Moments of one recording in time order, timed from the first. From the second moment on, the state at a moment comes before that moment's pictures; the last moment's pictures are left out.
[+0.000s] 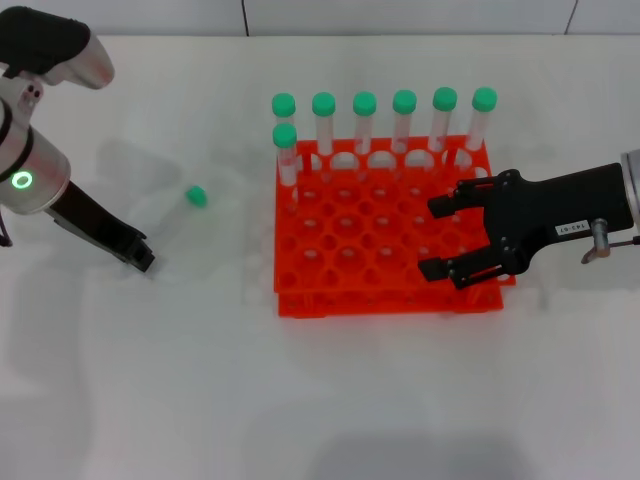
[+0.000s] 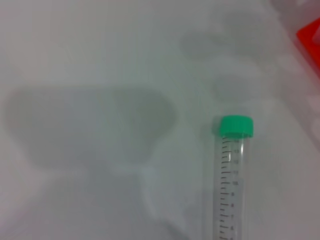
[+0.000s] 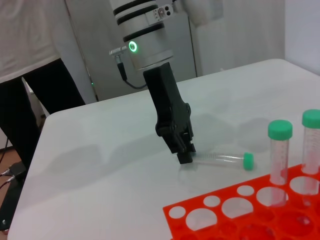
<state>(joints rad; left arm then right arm) -0.81 -2.02 1.01 0.76 2.80 1.42 -2.45 0.63 1.97 -1.19 -0.76 -1.83 -1.47 1.53</state>
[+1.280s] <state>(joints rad) -0.77 -1.95 0.90 0.69 1.92 1.42 -1.71 0.63 1.99 -1.19 -0.80 -1.82 -1.47 1.51</state>
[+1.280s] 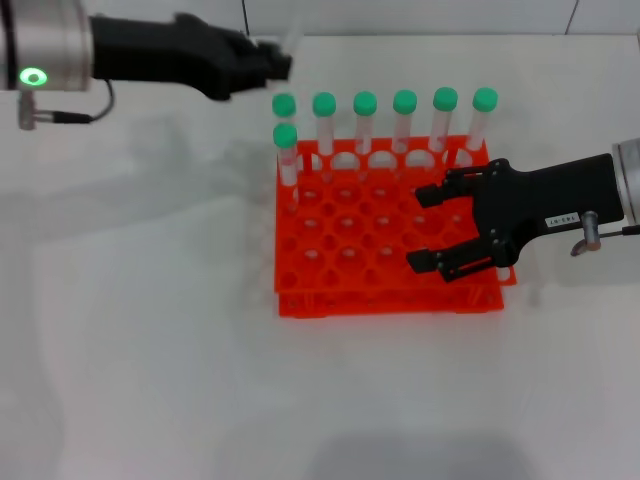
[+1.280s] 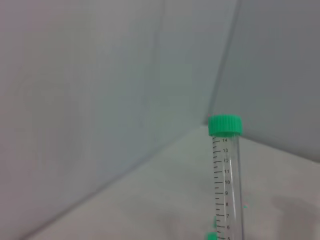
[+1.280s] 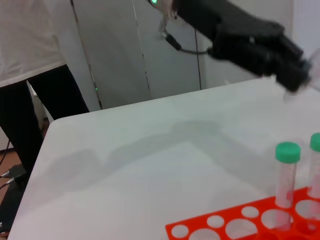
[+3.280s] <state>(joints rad) -0.87 -2.01 0.90 0.53 2.07 1.39 -1.38 0.65 1.99 -0.86 -0.74 -1.77 -1.47 1.58</state>
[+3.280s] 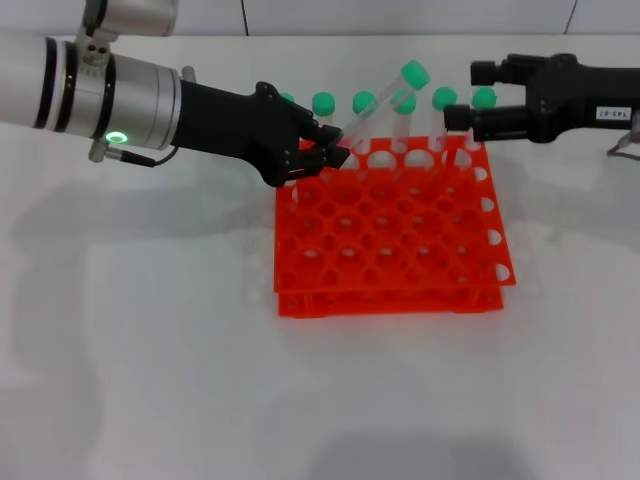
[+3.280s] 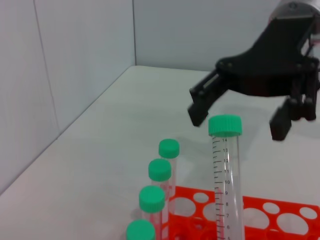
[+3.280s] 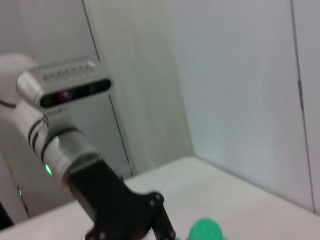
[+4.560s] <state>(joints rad) -0.87 -2.02 0.90 0.54 2.04 1.39 -1.33 0.73 2.03 -0.87 -0.13 -1.30 -1.51 1.10</state>
